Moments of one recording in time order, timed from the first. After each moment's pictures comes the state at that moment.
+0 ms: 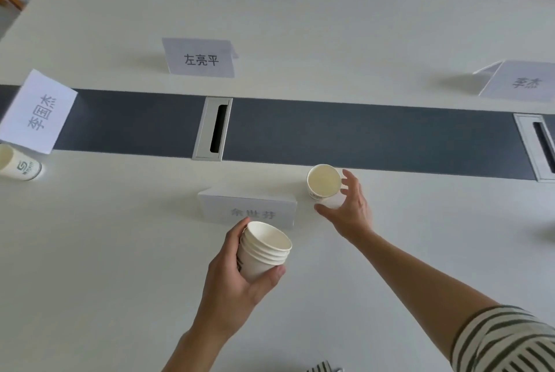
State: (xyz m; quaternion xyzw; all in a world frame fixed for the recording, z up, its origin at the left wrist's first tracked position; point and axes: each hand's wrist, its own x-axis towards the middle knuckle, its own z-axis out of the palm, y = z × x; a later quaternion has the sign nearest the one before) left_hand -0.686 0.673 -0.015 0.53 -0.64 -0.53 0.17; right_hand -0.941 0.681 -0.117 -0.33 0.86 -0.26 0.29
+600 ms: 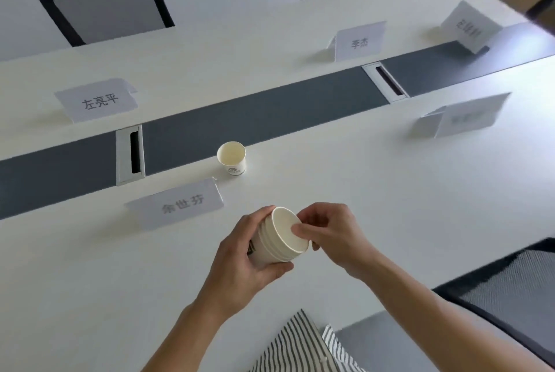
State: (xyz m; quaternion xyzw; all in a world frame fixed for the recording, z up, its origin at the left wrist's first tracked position) left_hand -0.728 0.780 0.022 0.25 -0.82 -0.50 0.09; right_hand -0.882 0.896 0.031 -0.18 0.74 -0.49 0.42
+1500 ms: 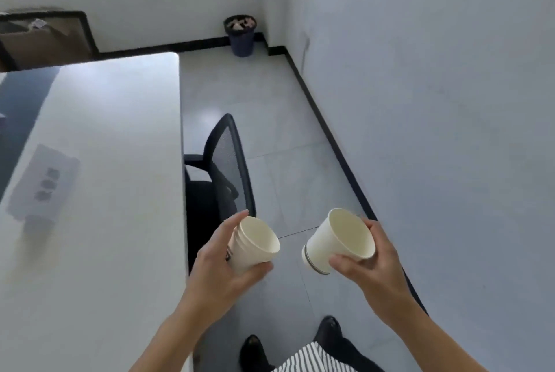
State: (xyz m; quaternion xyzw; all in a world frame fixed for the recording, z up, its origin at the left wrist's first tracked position) left_hand -0.883 1.125 0.049 -0.33 -0.79 -0.45 -0.24; right_hand -0.704 1.296 0.063 0.35 0.63 -0.66 -0.21
